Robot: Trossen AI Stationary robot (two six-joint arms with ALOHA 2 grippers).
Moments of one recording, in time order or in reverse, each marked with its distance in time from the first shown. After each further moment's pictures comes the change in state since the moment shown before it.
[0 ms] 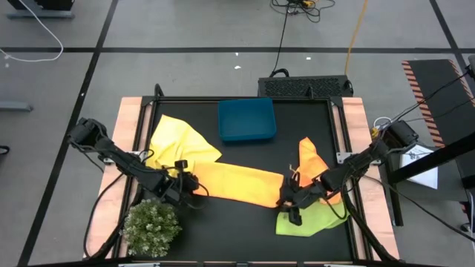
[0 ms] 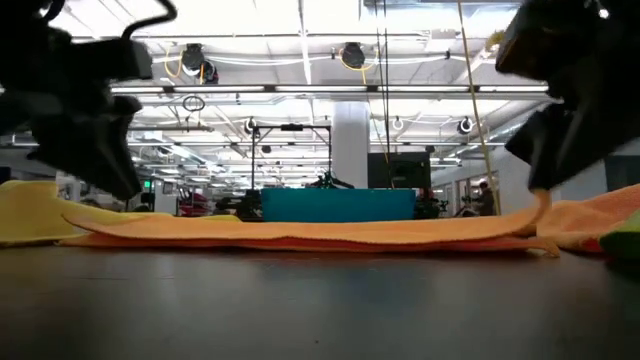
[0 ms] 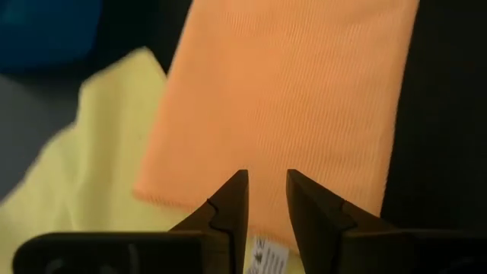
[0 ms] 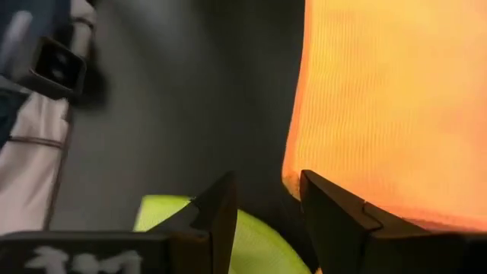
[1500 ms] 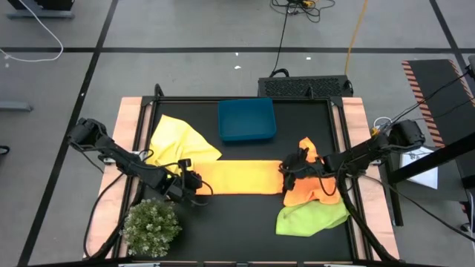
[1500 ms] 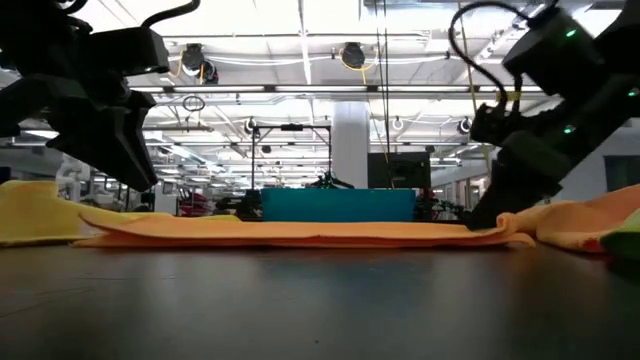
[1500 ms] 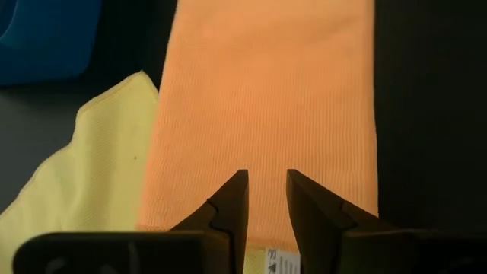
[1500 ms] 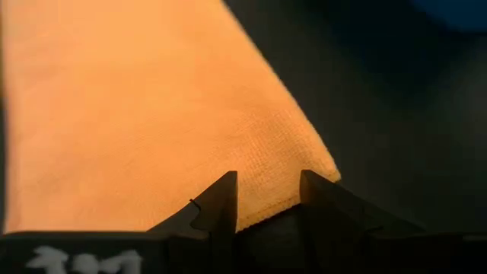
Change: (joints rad) left arm 0.051 0.000 0.030 0.023 0.046 0.045; right arm -0.349 -0.089 -0.263 0.095 0.255 -0.097
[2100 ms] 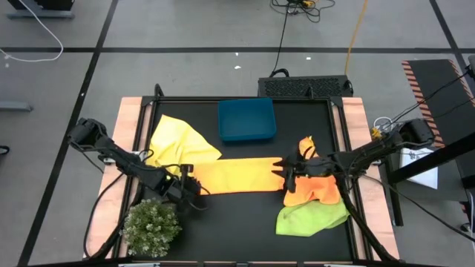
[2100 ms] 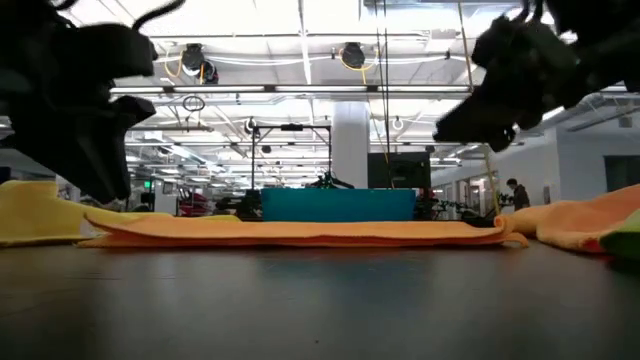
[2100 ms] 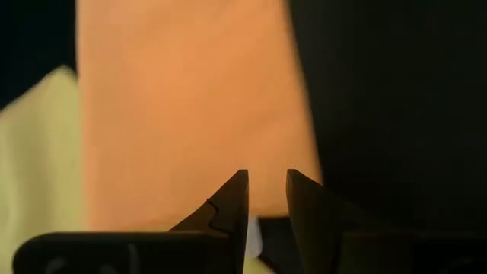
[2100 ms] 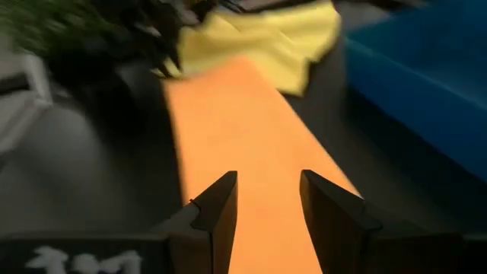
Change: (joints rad) left arm -0.024 0.000 0.000 0.004 0.164 0.127; right arm 0.079 -0.190 0.000 0.268 -0.026 -0.175
